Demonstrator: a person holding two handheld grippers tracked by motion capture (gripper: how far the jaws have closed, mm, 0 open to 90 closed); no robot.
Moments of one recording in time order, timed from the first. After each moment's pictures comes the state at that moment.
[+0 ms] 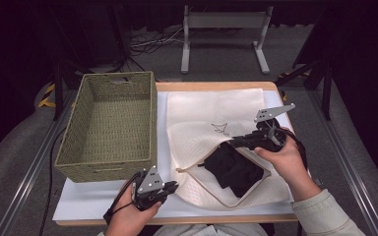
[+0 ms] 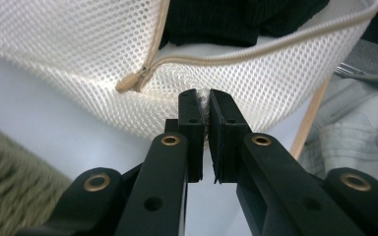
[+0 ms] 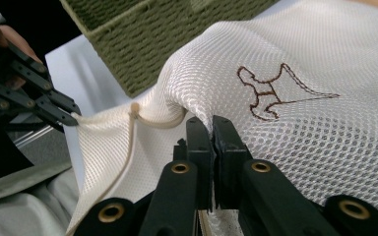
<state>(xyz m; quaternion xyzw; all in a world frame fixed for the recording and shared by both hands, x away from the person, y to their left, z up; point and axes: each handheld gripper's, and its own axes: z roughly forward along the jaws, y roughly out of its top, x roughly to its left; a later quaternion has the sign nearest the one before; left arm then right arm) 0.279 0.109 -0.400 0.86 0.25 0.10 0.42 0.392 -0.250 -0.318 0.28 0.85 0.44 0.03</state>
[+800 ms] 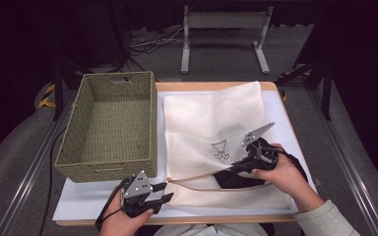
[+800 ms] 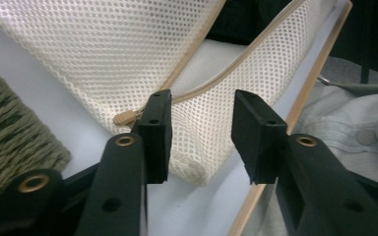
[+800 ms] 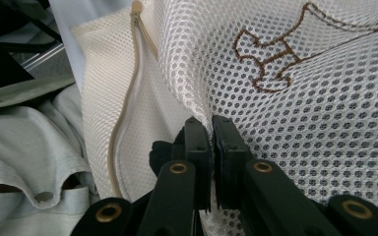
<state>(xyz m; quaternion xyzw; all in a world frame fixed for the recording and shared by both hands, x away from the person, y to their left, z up) 0.273 0.126 -0.408 0.85 0.28 0.09 0.45 0.374 -0.240 -0.361 0.26 0.91 0.31 -0.03</state>
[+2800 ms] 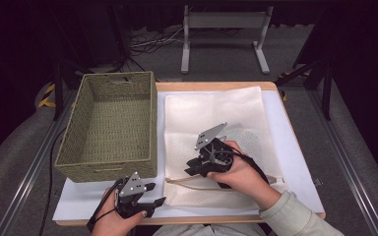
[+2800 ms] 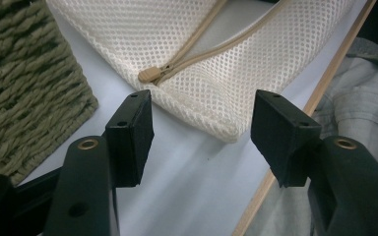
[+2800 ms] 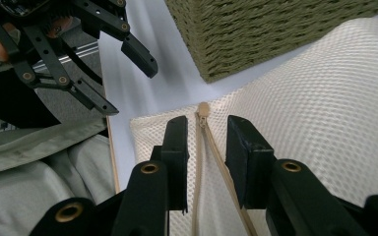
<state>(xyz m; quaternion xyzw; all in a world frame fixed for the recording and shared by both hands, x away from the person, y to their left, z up) 0.274 0.144 -0.421 0.86 0.31 0.08 0.40 0.366 -0.120 -0.343 0.16 0.92 0.35 -0.01</state>
